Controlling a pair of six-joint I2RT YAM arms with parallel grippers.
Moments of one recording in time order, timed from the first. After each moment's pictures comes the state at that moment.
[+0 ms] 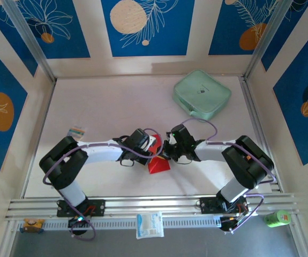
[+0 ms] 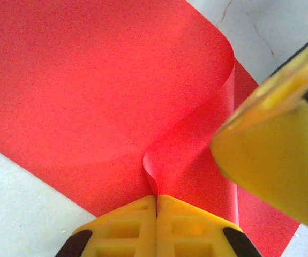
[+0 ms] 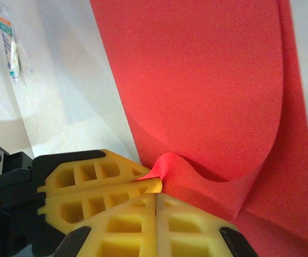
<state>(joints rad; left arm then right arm) -0.82 1.67 0.82 -0.20 0.20 -0.31 0.64 1.59 0.61 0.13 -0.51 1.02</state>
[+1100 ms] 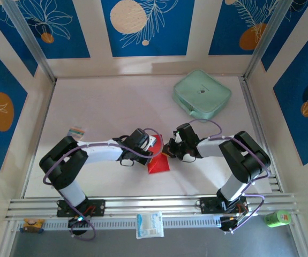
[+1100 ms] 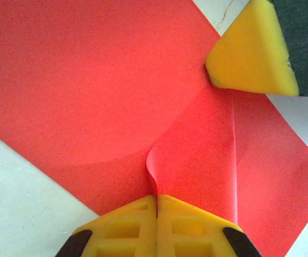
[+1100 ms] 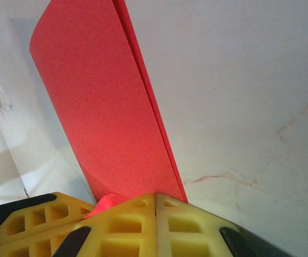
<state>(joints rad) -0.82 1.67 0.82 -0.21 0.20 -0.31 0.54 1.65 0.60 0.12 -0.51 1.00</state>
